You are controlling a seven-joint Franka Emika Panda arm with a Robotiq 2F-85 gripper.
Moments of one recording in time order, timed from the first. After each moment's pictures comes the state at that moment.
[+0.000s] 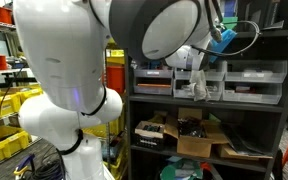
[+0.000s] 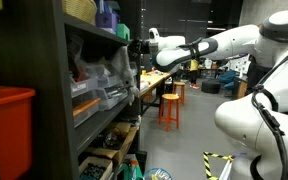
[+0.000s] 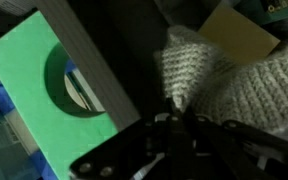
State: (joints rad) arm -1.86 0.78 1.78 -2.29 -0.70 3.46 -1.14
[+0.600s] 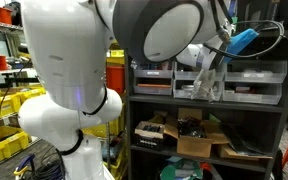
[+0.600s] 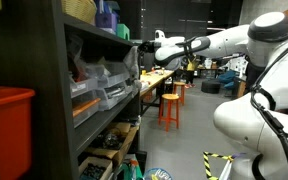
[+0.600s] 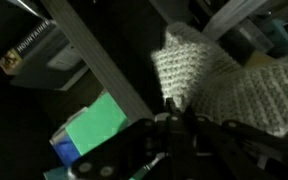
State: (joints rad) arm -1.82 0.77 1.70 -2.18 -0.57 3.45 -1.13
